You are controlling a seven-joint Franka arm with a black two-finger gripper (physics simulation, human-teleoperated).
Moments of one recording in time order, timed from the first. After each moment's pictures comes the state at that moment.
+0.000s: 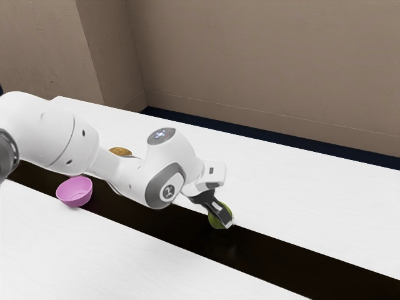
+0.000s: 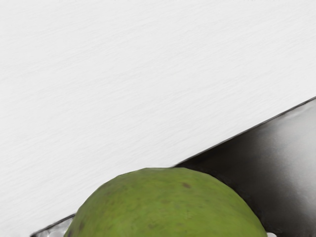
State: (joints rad) arm 0.00 0.39 -0.33 -2.12 -0.10 2.81 0.25
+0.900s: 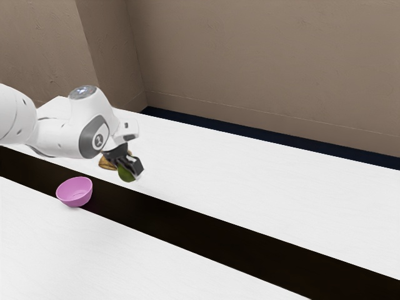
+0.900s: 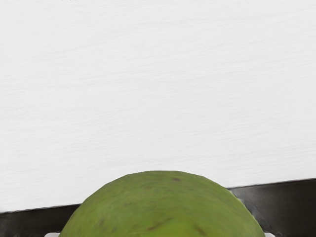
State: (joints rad) arm 0.02 0.25 0.12 -2.12 -0.10 2.60 0.32
